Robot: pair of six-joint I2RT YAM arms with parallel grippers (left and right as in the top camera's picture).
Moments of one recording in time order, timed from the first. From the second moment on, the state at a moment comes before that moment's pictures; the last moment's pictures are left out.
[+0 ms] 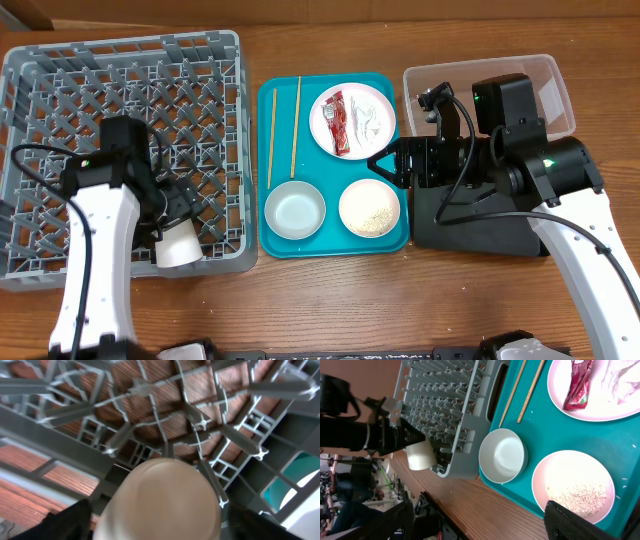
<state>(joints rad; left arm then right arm) 0.19 1.44 1.20 -1.27 -0.04 -0.38 0.27 1.36 1.37 -0.97 -0.70 0.25</state>
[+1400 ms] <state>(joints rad) 0.19 1.33 1.12 -1.11 -0.08 -0.36 0.27 1.36 1.37 -0.97 -0.70 0.25</state>
